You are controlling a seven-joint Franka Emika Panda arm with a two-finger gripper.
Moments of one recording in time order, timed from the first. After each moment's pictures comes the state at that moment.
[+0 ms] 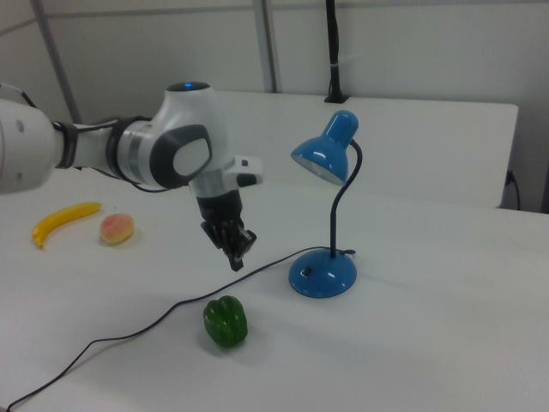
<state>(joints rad) -0.09 0.24 -0.01 -1.83 -0.09 2.07 0.13</state>
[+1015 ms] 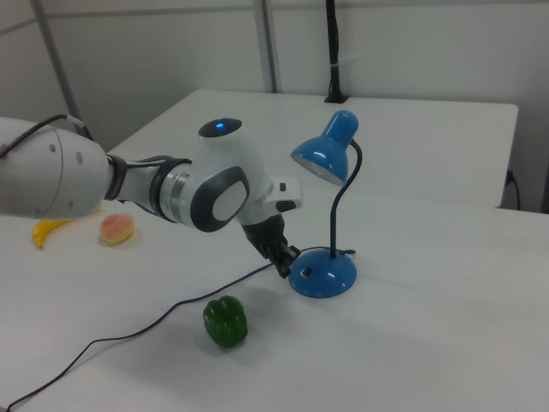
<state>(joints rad) -0.18 0.38 -0.02 -1.83 -0.09 2.42 0.13</state>
